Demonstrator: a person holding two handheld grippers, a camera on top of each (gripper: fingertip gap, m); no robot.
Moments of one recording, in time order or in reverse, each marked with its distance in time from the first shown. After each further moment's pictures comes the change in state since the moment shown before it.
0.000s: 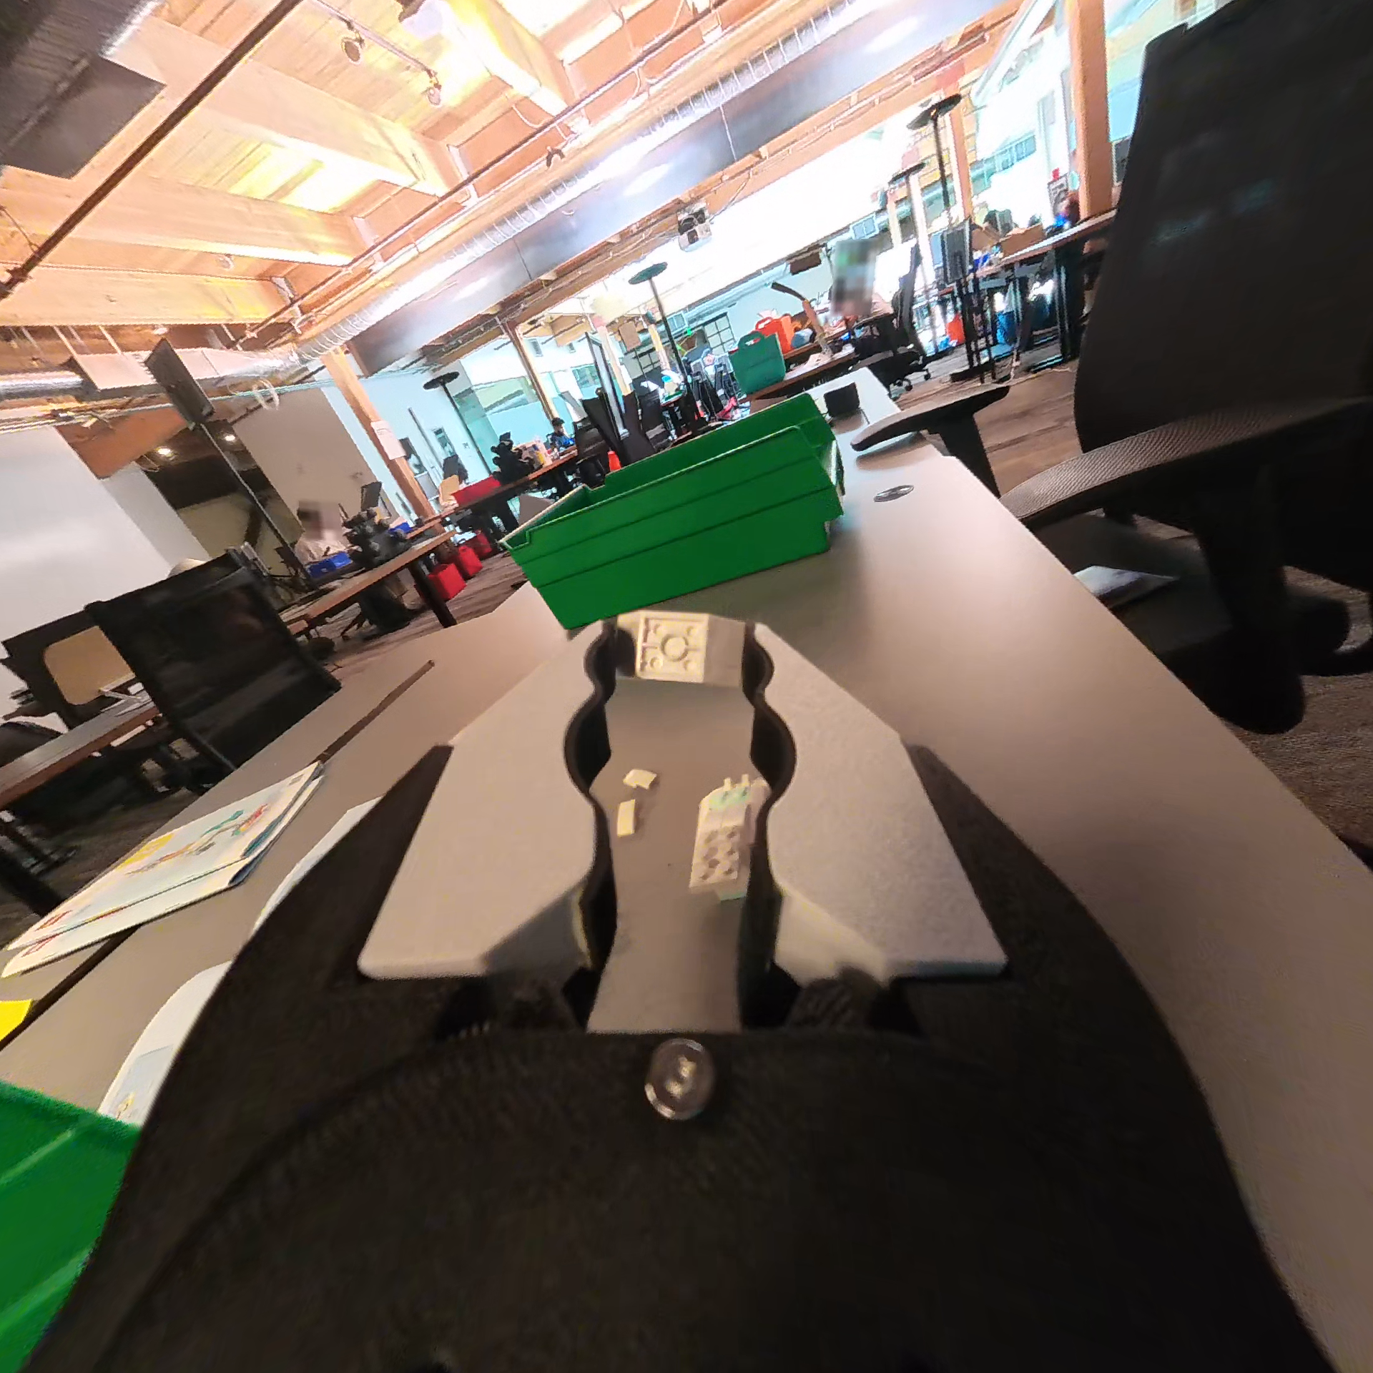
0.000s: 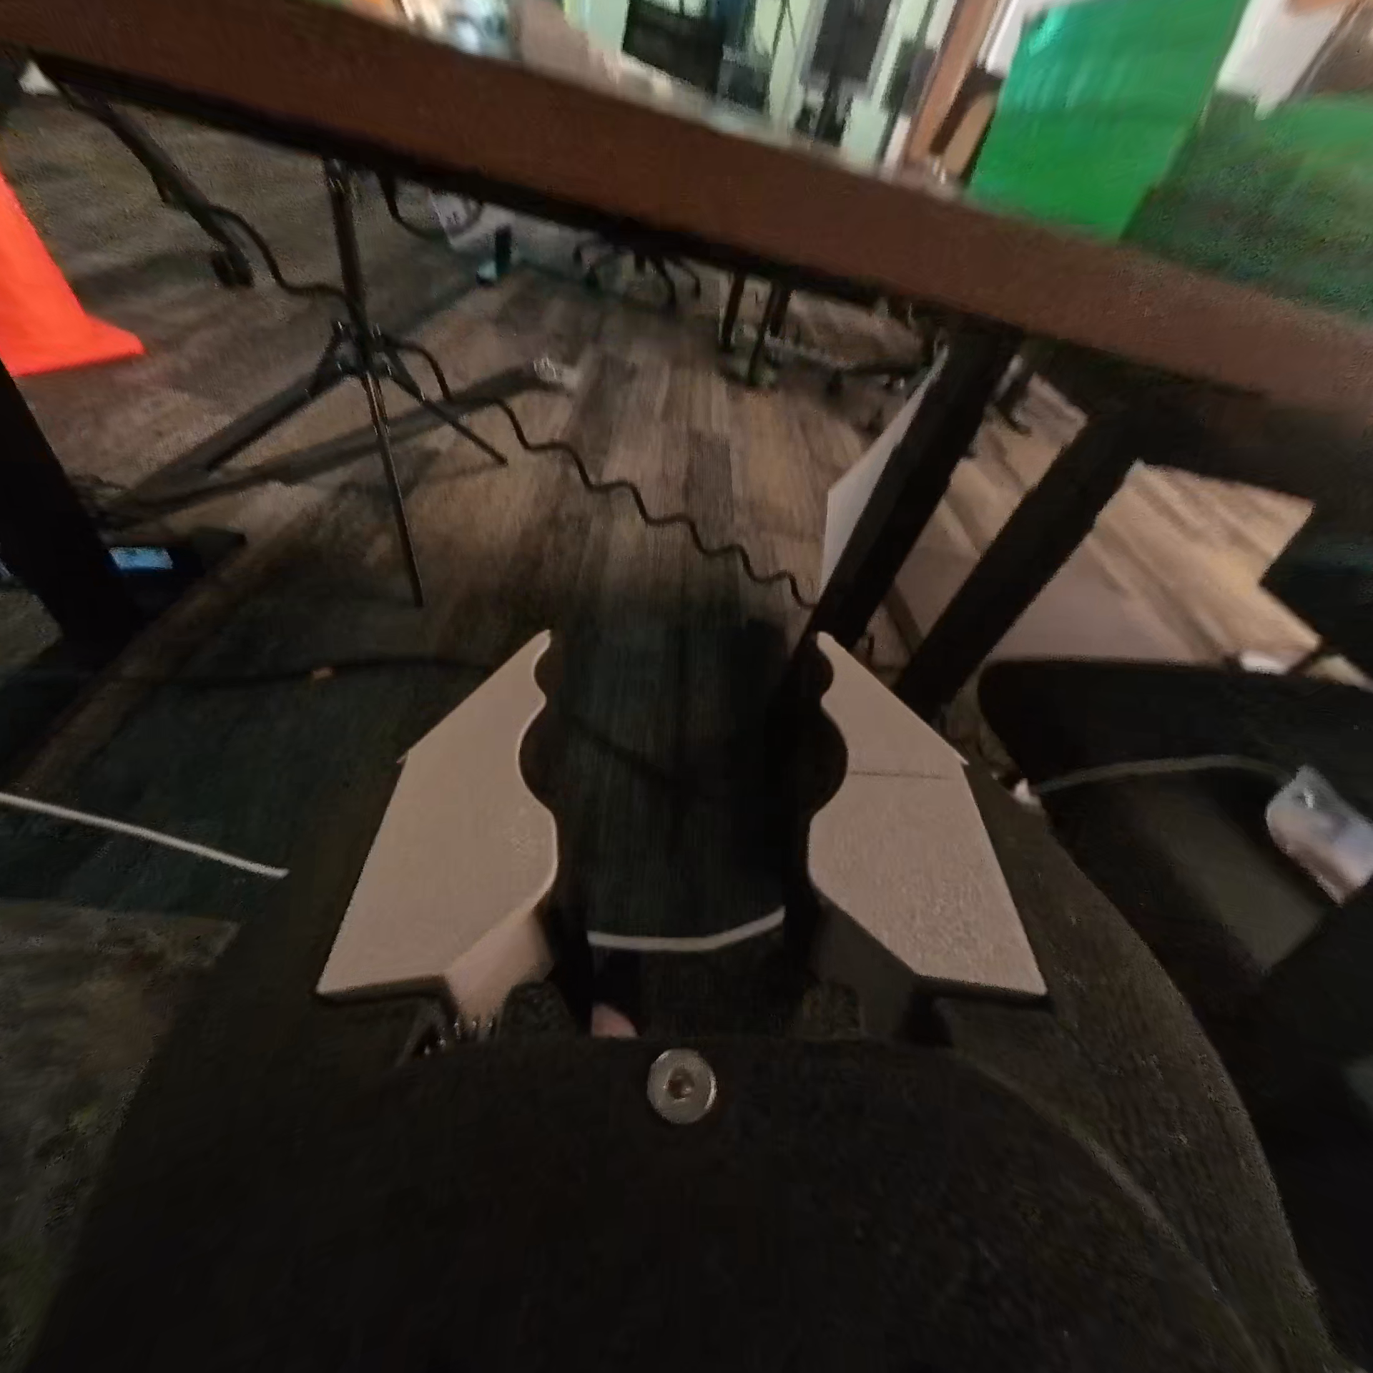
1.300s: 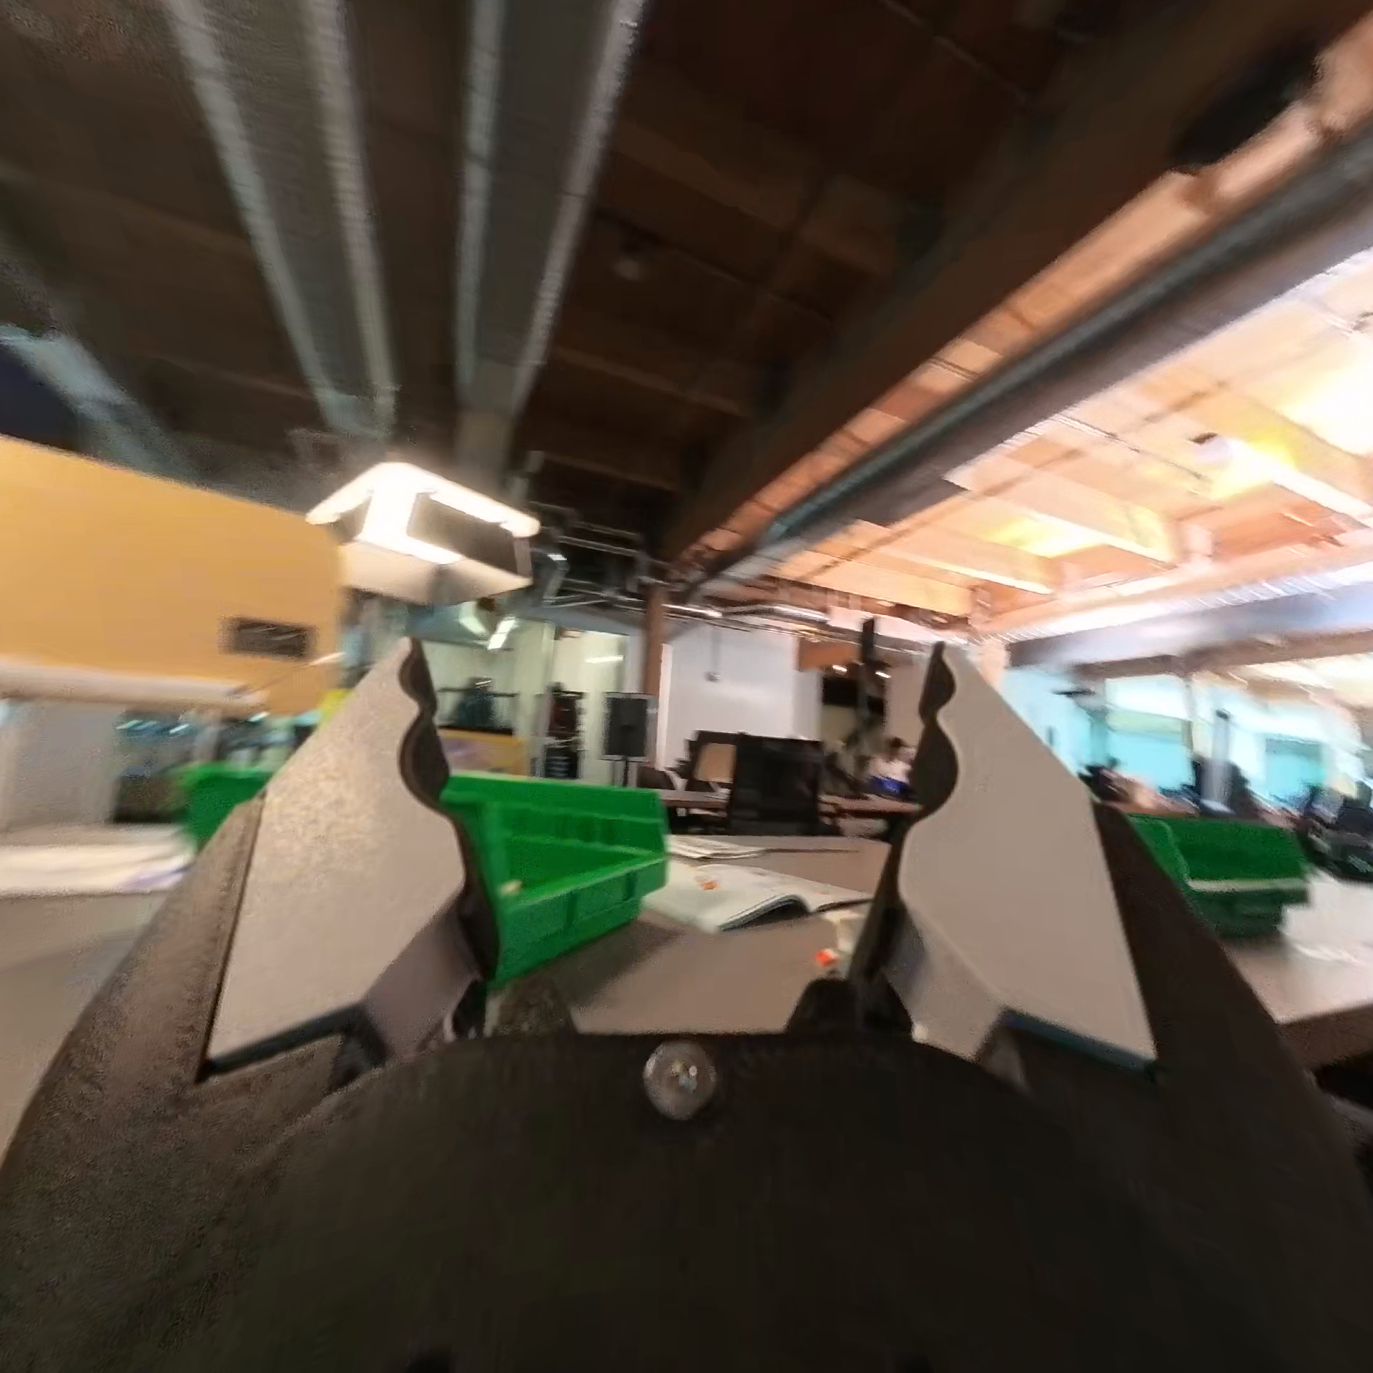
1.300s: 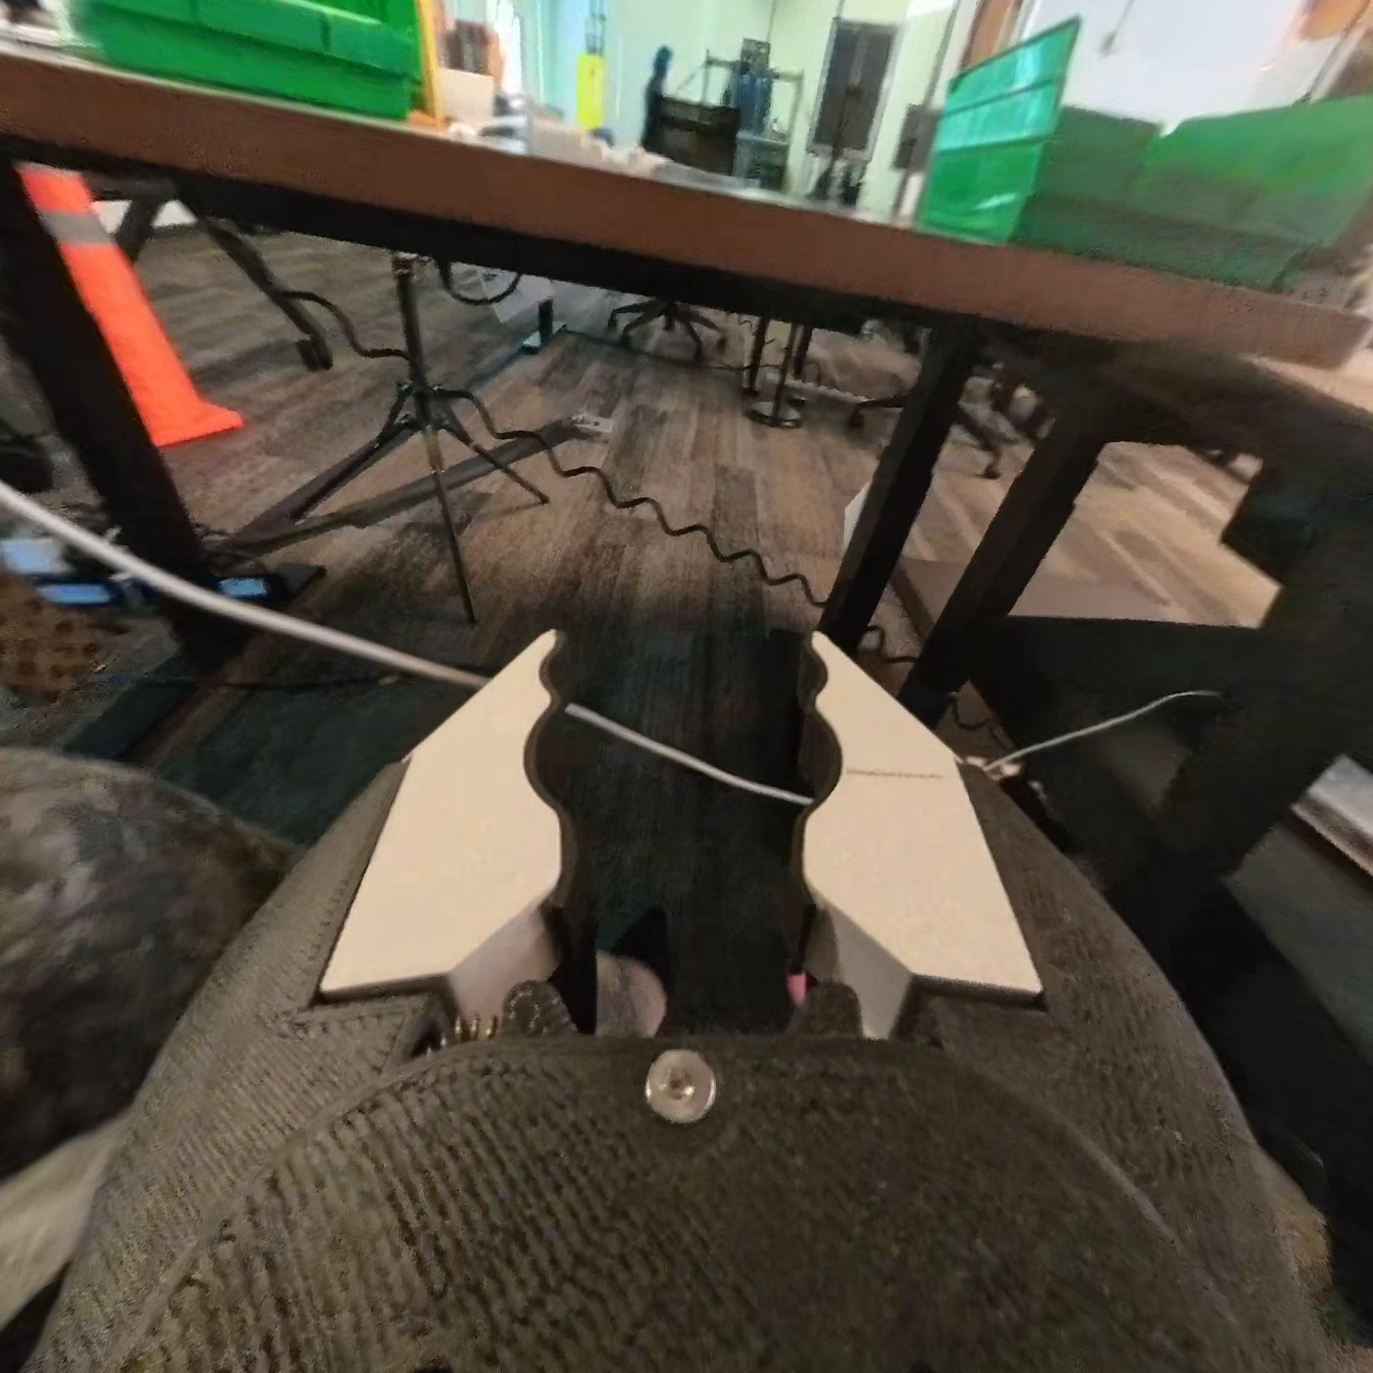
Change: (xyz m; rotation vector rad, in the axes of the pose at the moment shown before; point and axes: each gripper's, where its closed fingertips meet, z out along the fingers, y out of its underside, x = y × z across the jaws) left arm 0.101 -0.138 -0.256 0.411 -1.035 -0.010; right arm 0.028 0.019 -0.095 0.068 -0.044 0.072
